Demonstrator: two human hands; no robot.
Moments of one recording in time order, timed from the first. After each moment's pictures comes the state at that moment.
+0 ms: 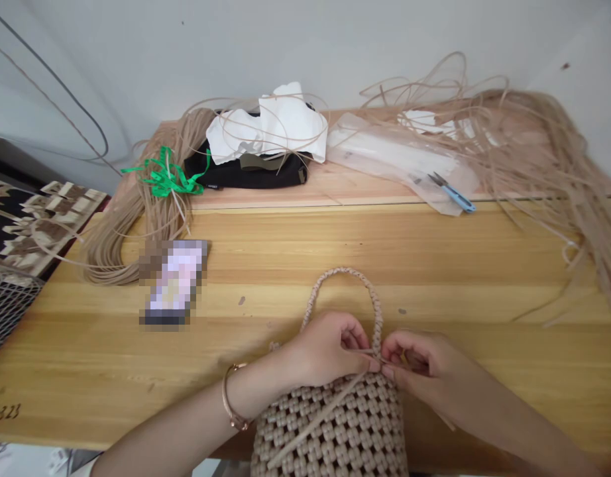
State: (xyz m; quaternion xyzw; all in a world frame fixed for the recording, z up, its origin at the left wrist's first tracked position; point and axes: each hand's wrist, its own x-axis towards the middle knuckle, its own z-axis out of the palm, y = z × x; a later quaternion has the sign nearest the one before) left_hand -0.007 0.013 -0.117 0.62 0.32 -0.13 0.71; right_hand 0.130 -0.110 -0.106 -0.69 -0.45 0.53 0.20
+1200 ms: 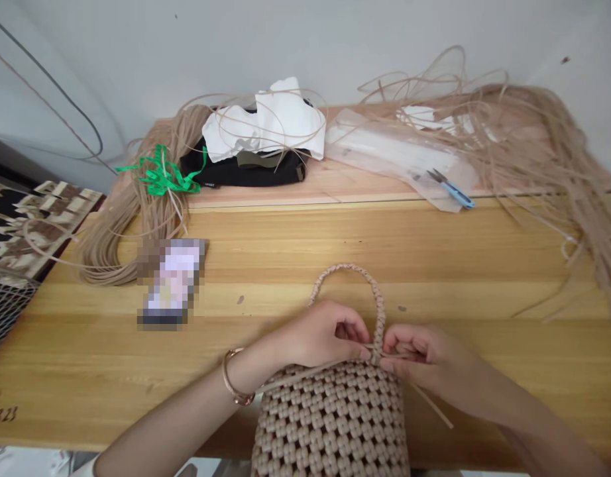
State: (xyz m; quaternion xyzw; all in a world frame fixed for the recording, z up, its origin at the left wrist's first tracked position) left_hand -0.009 0.034 -0.119 0.70 0.19 -0.12 0.68; right_hand 0.138 -0.104 -0.108 -0.66 -0.41 0.59 0.23
